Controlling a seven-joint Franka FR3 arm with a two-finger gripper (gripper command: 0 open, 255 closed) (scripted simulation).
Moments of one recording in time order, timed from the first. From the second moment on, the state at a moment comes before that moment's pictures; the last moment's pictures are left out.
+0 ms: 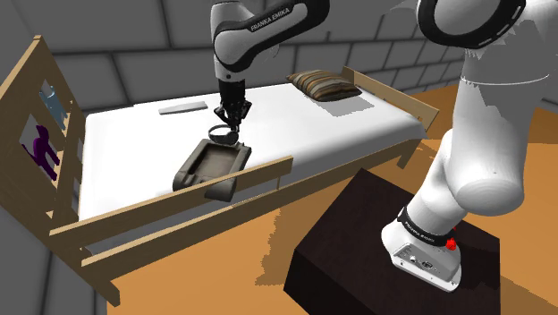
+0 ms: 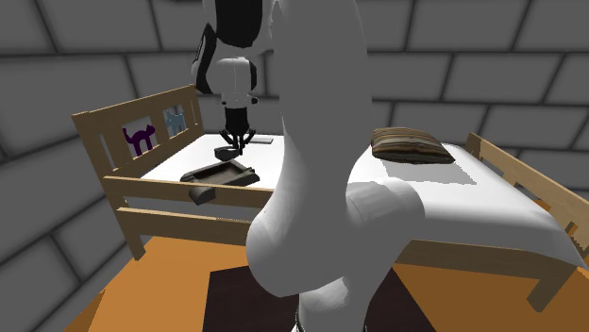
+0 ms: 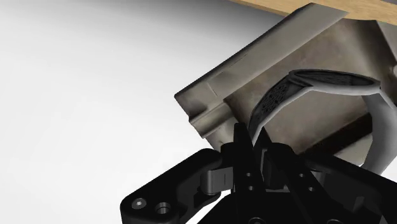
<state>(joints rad) 0.26 0.34 -0.04 -1.77 0.07 2.04 0.29</state>
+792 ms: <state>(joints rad) 0.31 0.42 -0.01 -1.80 0.07 2.15 0.35</state>
